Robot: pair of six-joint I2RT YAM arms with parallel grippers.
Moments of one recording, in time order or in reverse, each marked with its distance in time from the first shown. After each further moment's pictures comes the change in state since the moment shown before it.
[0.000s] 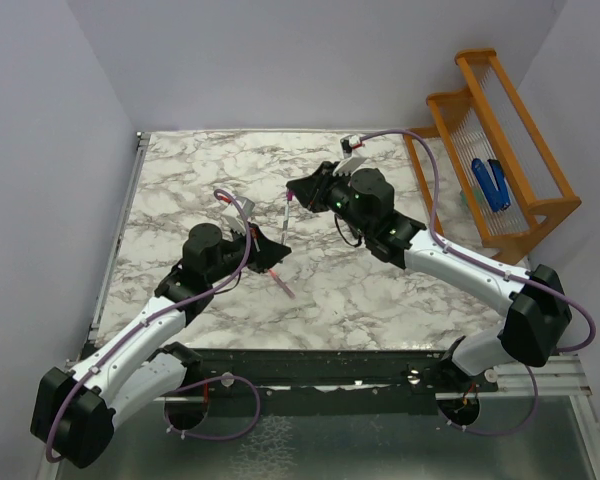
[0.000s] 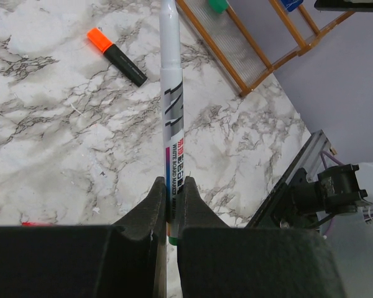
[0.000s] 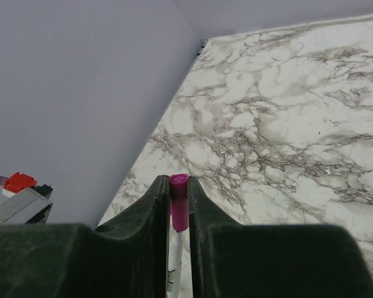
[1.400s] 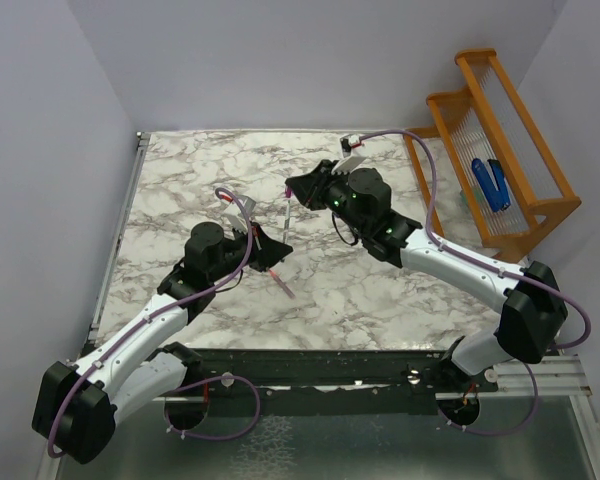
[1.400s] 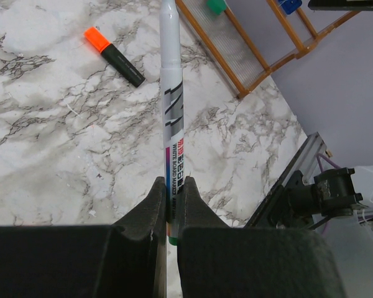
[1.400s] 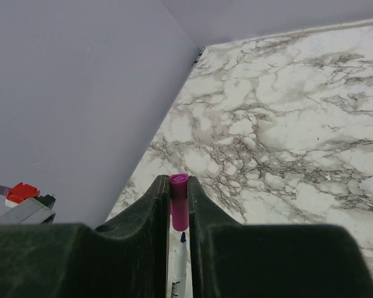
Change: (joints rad) left arm 0.000 0.027 0.000 0.031 0.005 -0.023; right arm 0.000 0.026 0.003 0.039 0.027 0.011
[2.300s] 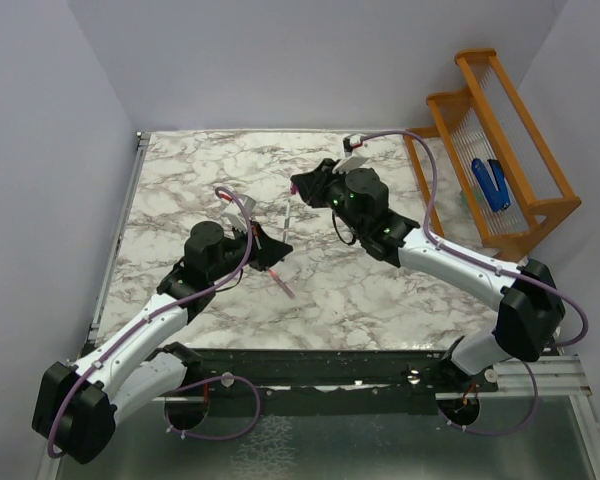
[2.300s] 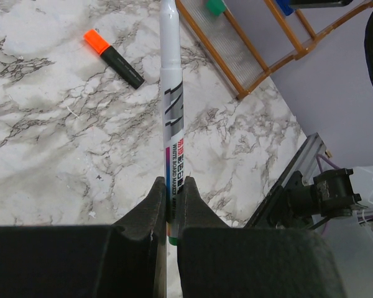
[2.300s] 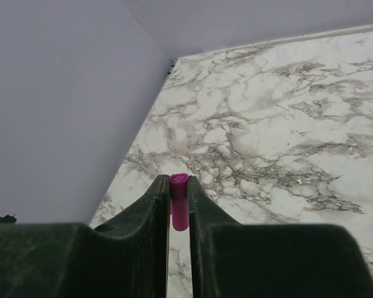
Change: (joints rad) left arm 0.000 0.000 0.010 -0.009 0.000 -0.002; right arm 0.000 0.026 0.010 -0.013 0.100 -0.037
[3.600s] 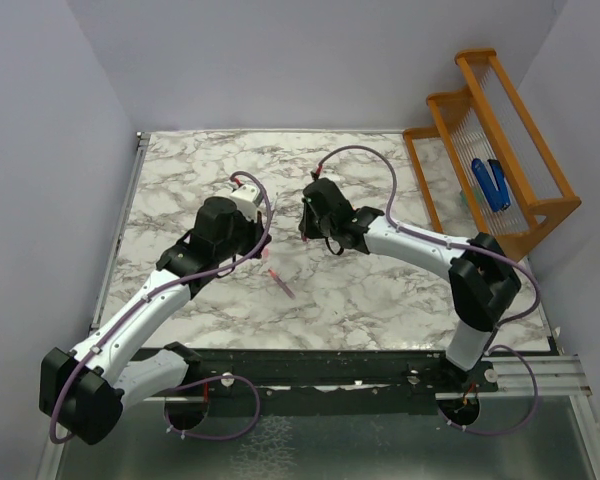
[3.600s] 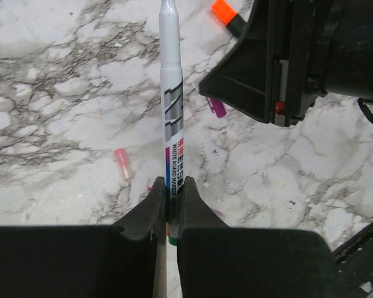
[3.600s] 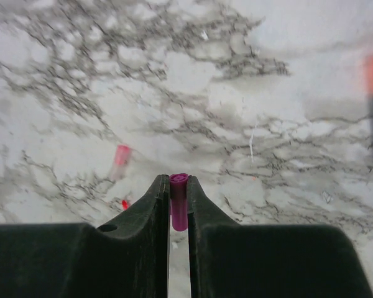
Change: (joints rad) left arm -0.002 0.119 0.271 -0.474 -0.315 0.375; right arm 0.000 0.276 0.137 -0.557 -0.009 0.018
